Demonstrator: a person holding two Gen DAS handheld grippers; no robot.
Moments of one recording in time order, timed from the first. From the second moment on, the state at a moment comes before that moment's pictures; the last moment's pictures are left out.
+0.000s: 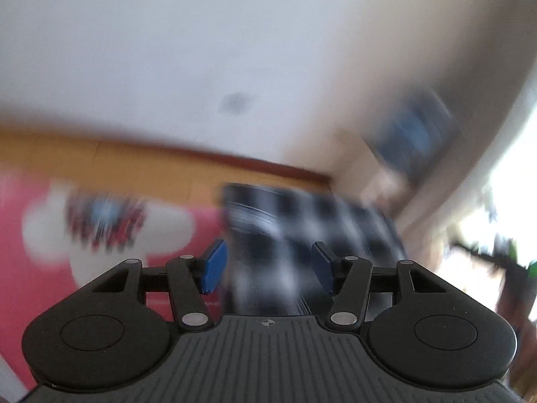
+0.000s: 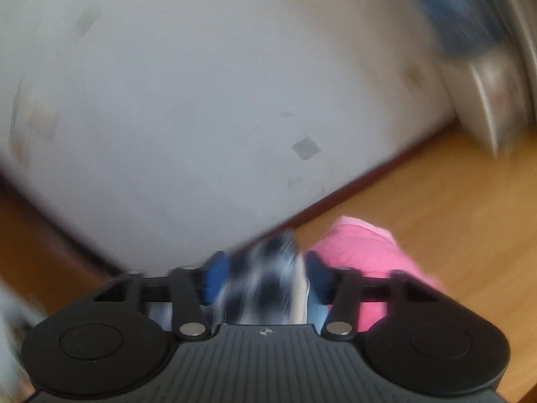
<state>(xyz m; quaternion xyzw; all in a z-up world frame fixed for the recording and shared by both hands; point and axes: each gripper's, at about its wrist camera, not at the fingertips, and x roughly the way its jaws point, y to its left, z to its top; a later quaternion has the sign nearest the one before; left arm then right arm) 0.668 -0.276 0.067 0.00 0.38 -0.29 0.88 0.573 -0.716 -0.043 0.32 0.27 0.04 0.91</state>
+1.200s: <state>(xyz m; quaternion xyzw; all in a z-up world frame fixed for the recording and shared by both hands) 0.674 -0.342 0.022 0.03 0.39 -0.32 0.86 0.616 -0.588 -0.060 0.08 0.25 0.01 0.96</state>
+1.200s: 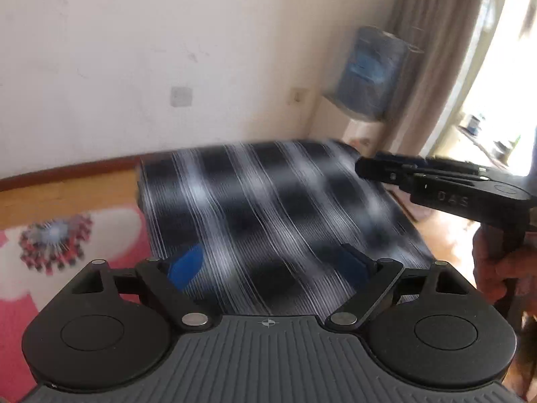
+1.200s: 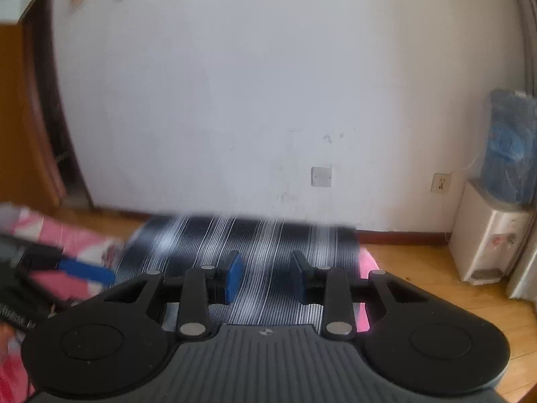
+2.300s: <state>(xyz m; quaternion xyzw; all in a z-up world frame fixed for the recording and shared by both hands) 0.626 -0.335 -0.008 0.08 0.43 -0.29 0.85 0.551 -0.579 -0.048 0.09 0.36 -0.05 0.93</state>
